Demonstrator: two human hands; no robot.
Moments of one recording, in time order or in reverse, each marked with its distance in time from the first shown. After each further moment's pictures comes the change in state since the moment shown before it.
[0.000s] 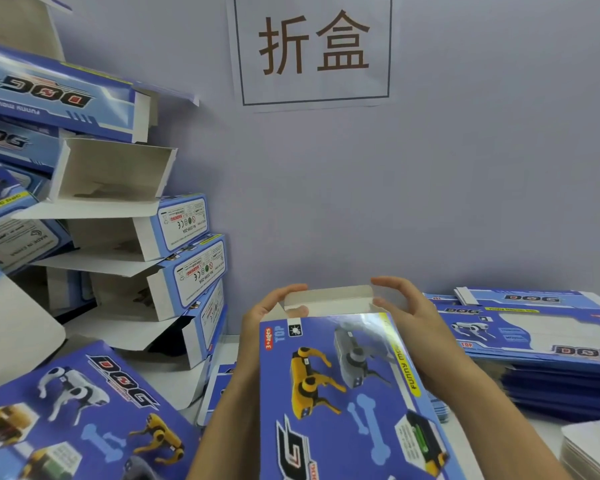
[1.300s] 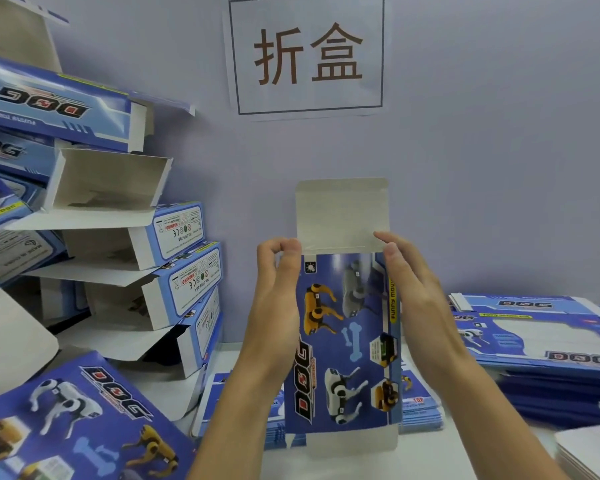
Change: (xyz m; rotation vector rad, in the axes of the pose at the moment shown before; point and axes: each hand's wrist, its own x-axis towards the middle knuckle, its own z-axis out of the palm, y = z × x) left_hand -0.016 0.007 0.020 0.010 -0.081 0.496; right_hand -0.014 -0.052 0.018 0.019 0.159 -0.337
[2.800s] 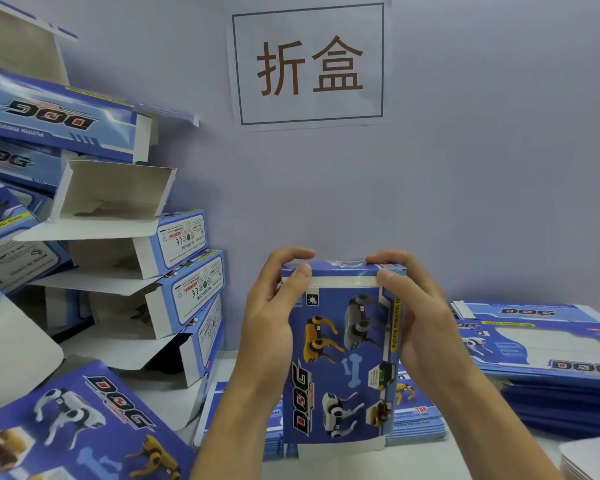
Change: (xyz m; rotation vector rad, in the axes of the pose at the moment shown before) left_hand -0.011 0.015 -0.004 -0.116 -0.062 -0.020; right_hand -0.002 -0.007 0.003 0.410 -0.100 0.105
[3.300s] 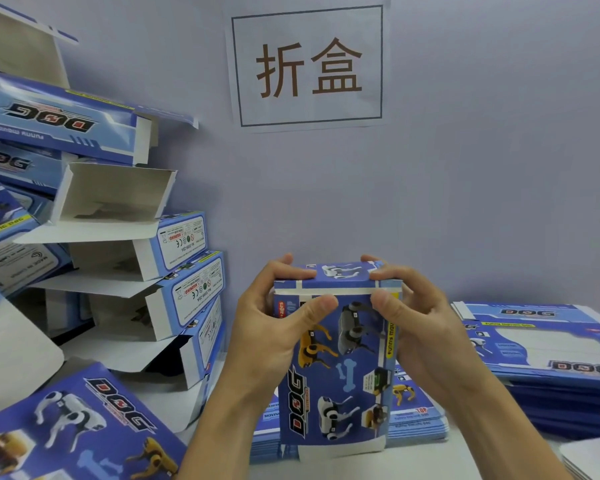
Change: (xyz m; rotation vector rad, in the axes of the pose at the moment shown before) left_hand -0.001 -0.001 -0.009 0.087 0.007 0.004; right_hand -0.005 0.000 -0.010 0.060 -0.099 0.068
